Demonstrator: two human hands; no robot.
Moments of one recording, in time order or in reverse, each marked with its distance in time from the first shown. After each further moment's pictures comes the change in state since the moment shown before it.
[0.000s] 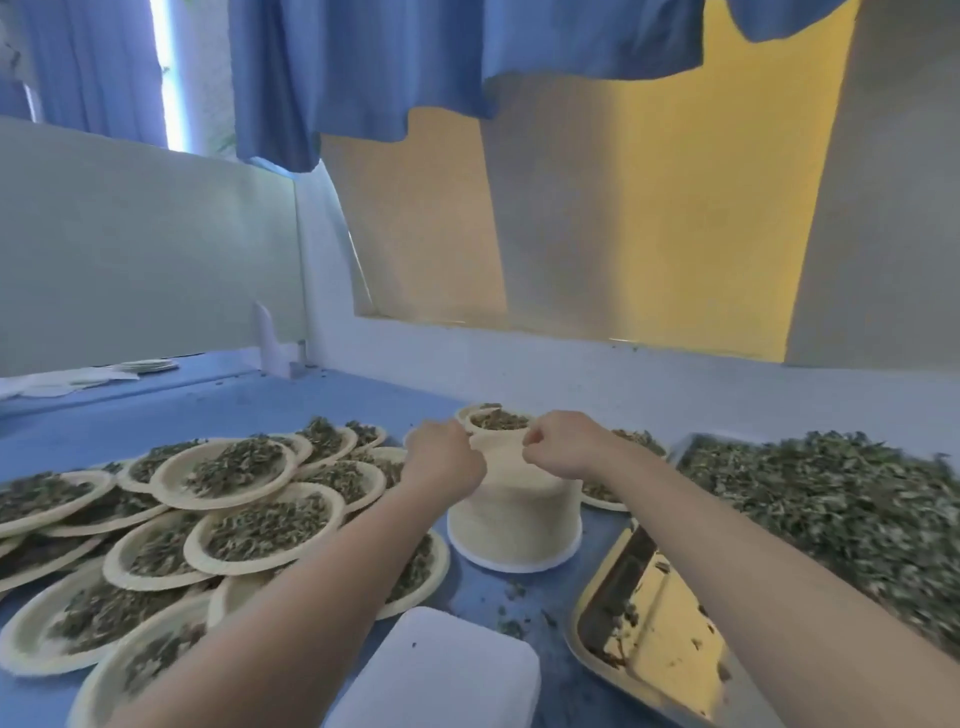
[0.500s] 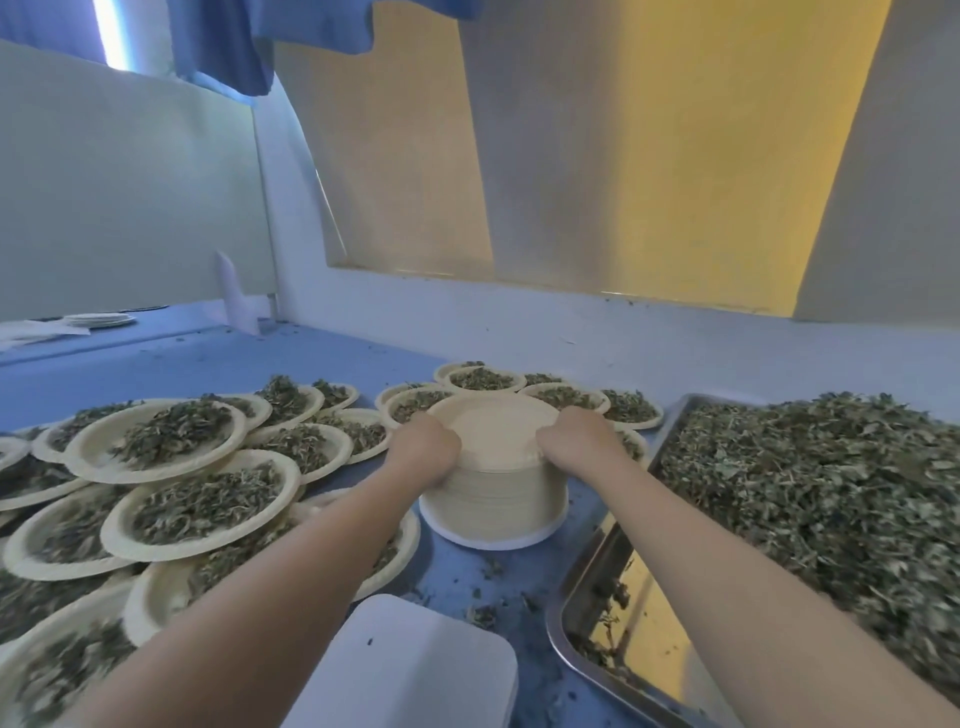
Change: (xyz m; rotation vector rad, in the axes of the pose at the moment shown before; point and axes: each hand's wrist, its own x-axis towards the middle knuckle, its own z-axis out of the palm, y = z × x) left_hand 0.049 -0.019 0.062 -0.199 -0.115 -0.209; right_hand 0.042 0.058 0.053 0.202 0.112 0.288
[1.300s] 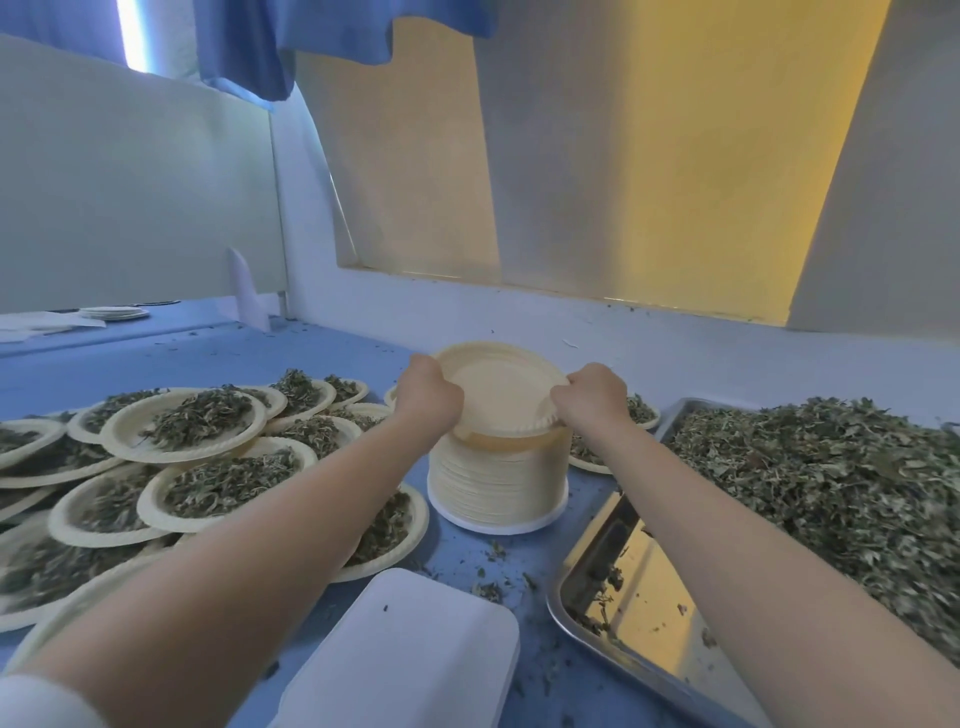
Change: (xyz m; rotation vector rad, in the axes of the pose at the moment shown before) left_hand -0.026 0.024 -0.039 -0.358 0.195 0.038; right_hand -0.016 -0.022 -0.030 0.282 0.232 -0.018
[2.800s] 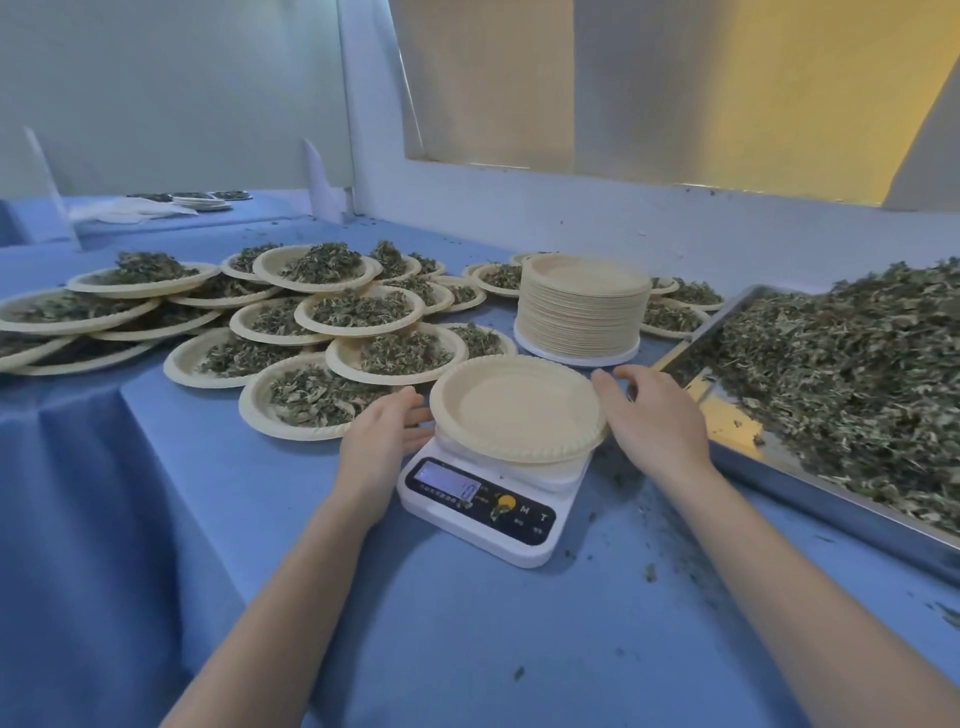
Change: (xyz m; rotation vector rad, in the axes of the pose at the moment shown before) left_hand -0.184 -0.174 -0.077 -0.640 0.048 -0.270; right_hand -0.191 0.058 0.051 -0.210 -0.009 -0.098
